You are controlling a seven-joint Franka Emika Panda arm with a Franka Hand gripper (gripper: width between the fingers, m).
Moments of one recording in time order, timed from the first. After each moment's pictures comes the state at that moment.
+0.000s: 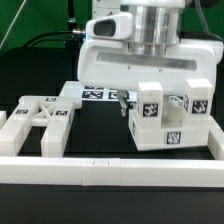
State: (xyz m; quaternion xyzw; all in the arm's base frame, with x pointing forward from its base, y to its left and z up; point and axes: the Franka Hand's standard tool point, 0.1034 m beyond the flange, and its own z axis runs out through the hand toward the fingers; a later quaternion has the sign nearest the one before) arm 0.579 0.020 0.063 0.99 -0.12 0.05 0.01
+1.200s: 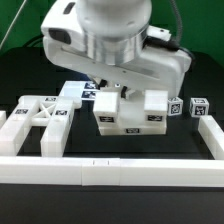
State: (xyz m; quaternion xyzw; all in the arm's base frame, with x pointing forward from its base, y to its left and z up) arm 0.543 -0.023 0.078 0.92 -0.19 -0.33 0.03
